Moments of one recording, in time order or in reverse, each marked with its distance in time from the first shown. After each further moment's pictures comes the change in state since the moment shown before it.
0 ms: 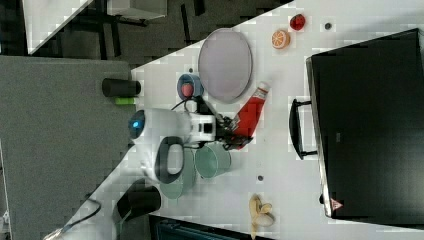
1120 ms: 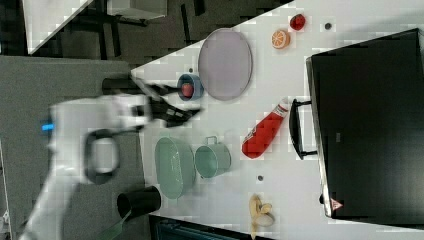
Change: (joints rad) arm 0.022 -0.222 0.023 0.244 -0.006 -0.174 0.007
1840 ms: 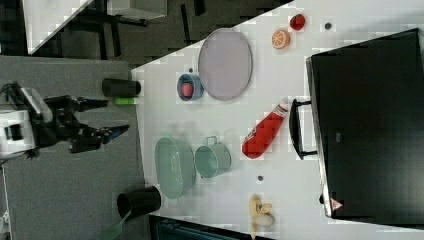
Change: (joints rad) arm -0.011 -0.115 0.003 0.406 0.013 -0.565 0.002
